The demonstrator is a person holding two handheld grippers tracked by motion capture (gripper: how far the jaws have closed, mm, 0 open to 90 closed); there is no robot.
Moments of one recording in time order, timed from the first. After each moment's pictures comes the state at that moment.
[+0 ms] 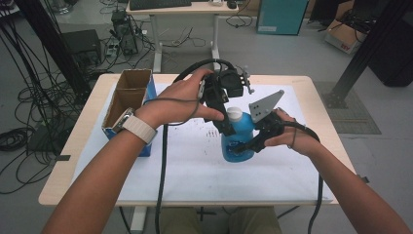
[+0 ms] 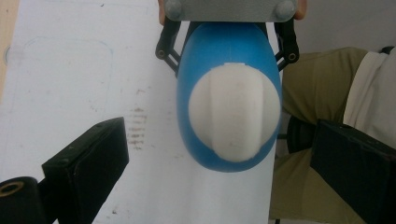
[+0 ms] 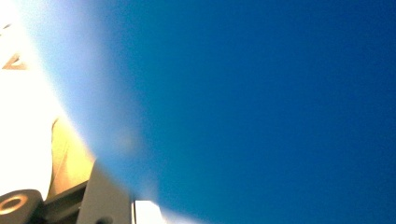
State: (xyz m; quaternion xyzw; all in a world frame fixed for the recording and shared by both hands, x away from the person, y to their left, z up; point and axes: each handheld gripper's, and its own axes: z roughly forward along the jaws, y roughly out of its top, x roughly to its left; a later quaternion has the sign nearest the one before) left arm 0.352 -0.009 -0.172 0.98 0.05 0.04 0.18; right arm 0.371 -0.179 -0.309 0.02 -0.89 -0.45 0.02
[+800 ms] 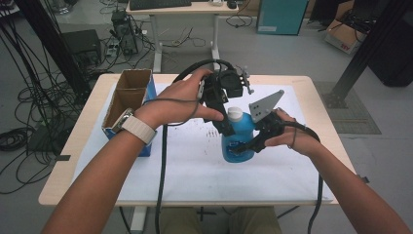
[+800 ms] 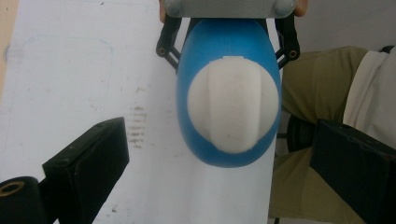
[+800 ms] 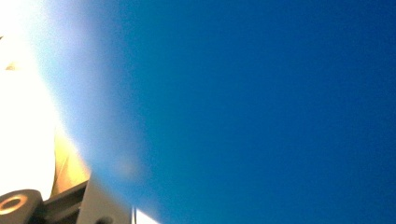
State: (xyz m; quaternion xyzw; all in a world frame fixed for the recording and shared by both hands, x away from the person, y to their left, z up) left arm 0.351 -0.008 -0.171 0.98 0.05 0.03 0.18; right arm 0.371 -0.179 -0.309 0.02 -0.89 -0.45 0.03
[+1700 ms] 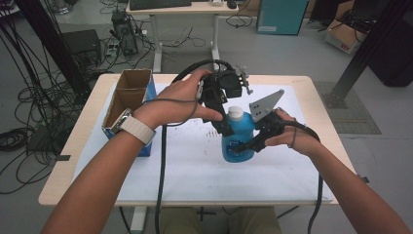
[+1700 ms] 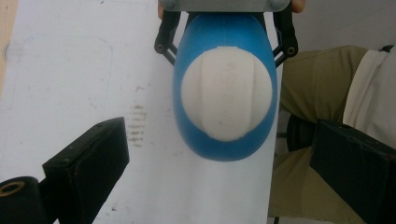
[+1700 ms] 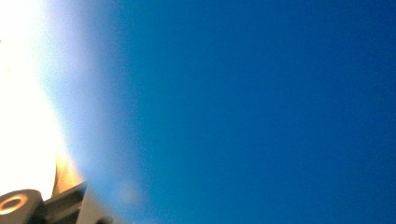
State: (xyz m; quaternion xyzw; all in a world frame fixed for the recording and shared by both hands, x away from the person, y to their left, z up) left arm 0.351 -0.006 -0.172 0.98 0.05 0.04 0.18; right arm 0.372 -0.180 -0.309 0.01 -0.89 -0.45 0.03
